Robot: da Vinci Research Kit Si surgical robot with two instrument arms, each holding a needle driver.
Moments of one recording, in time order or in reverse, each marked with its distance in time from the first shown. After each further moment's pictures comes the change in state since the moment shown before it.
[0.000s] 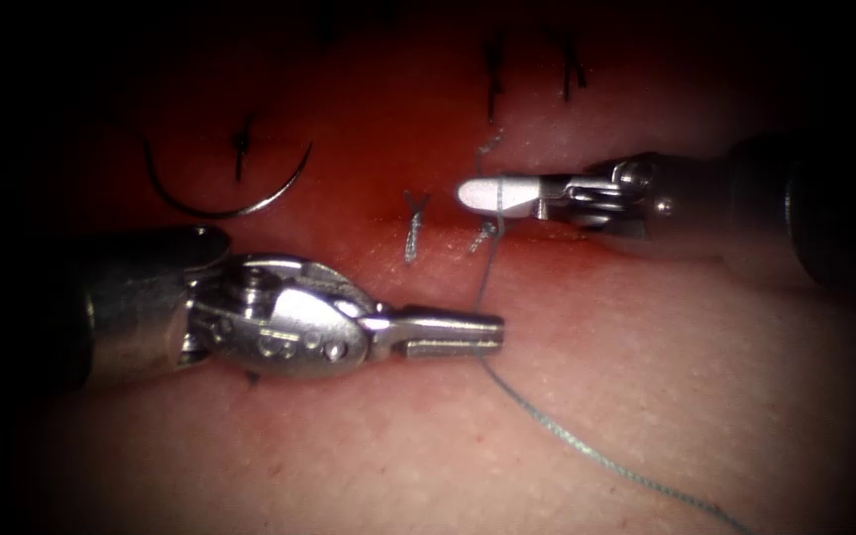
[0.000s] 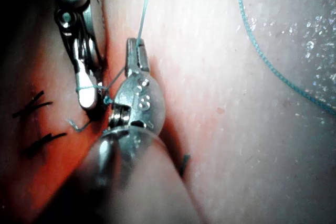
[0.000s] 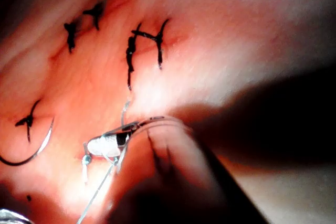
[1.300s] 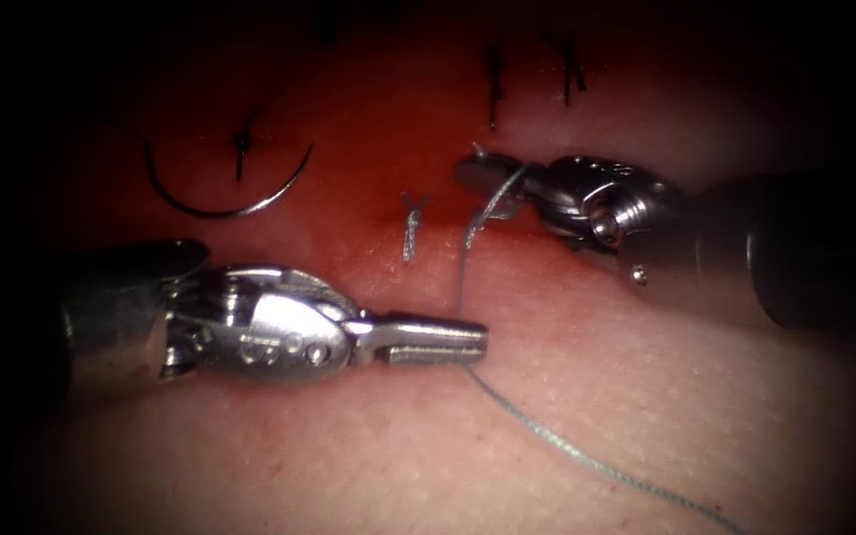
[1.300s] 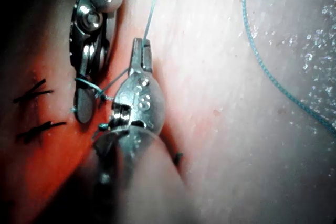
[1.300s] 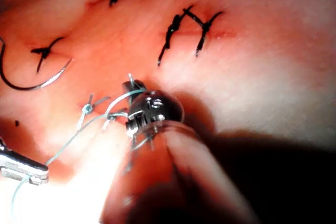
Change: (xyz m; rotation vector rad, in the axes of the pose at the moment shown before) right arm -0.002 -0.003 0.000 -0.187 0.109 -0.568; left arm 0.000 -0.001 -0.003 0.014 -0.043 -0.126
